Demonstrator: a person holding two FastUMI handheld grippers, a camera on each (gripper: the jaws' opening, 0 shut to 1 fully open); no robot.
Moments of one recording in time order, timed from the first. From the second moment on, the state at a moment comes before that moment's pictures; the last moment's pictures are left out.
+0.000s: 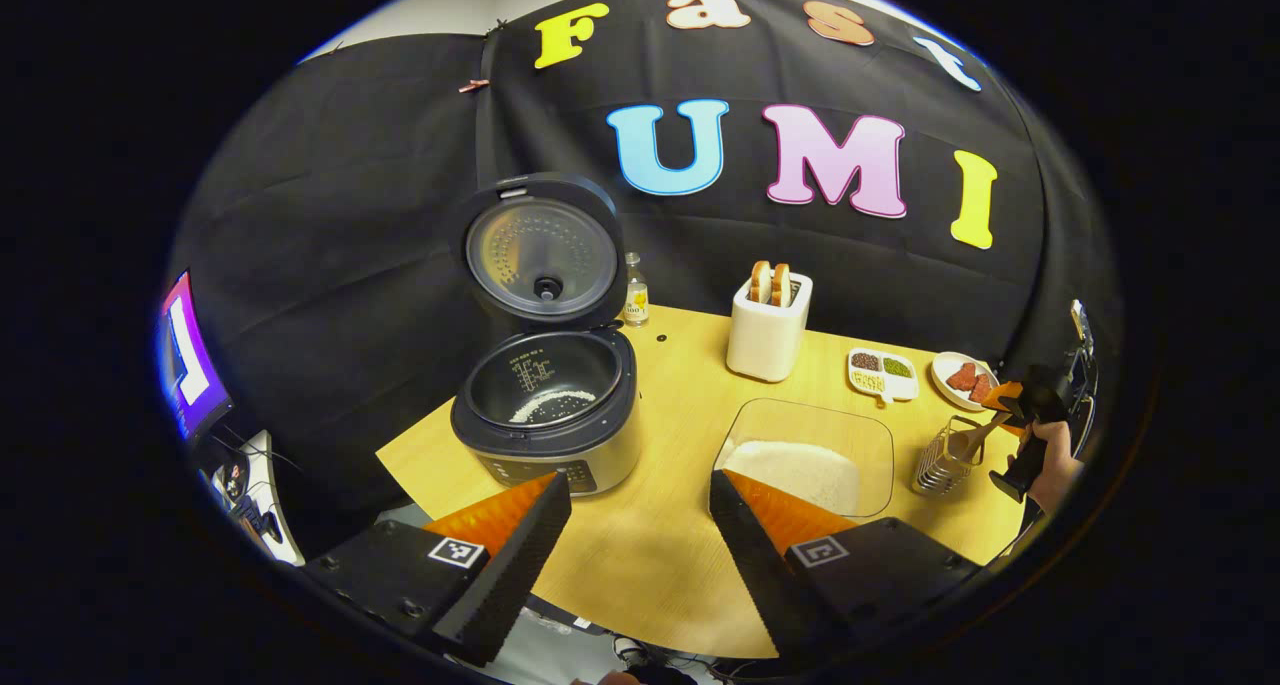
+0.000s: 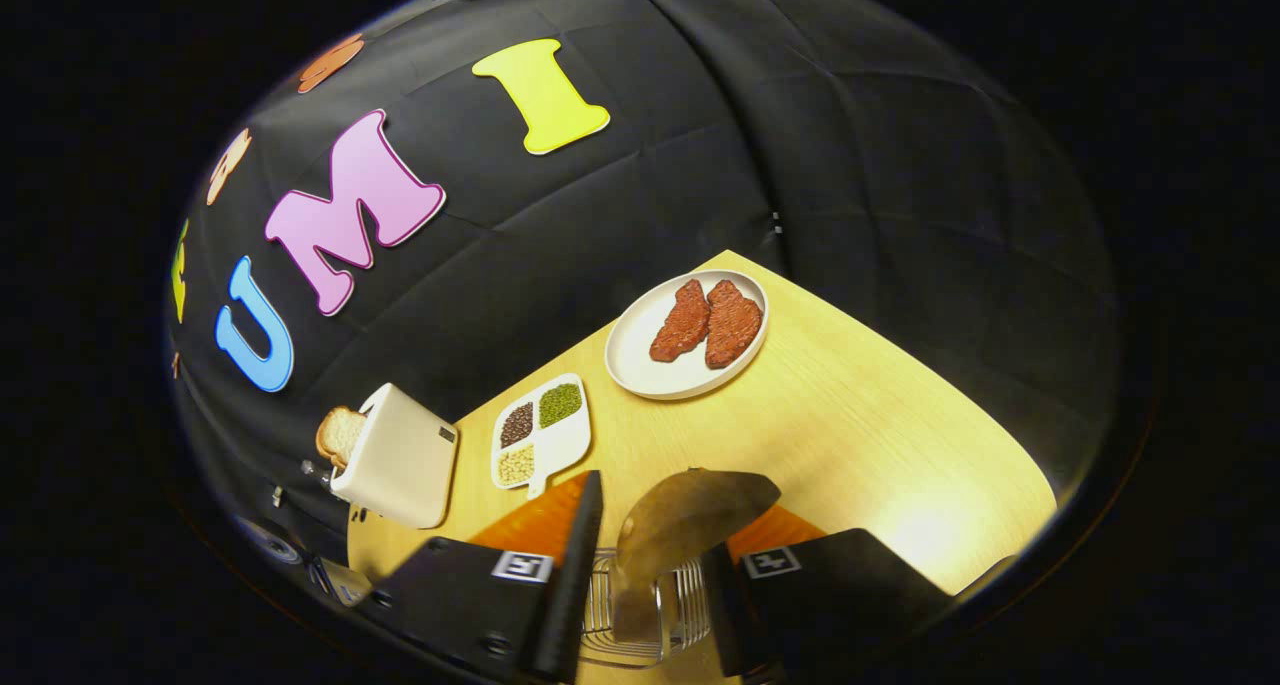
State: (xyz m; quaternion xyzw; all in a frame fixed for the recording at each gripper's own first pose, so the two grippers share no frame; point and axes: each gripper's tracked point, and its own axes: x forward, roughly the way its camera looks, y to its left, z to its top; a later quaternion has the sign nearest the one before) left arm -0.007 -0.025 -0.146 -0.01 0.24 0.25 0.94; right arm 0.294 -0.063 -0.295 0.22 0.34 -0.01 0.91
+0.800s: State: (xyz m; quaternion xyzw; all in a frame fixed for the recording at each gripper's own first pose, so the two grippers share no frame) left arm -0.014 -0.026 -0.135 -0.02 0.20 0.21 0.96; right arm 0.276 -0.031 -0.201 0.23 0.29 0.02 0.93
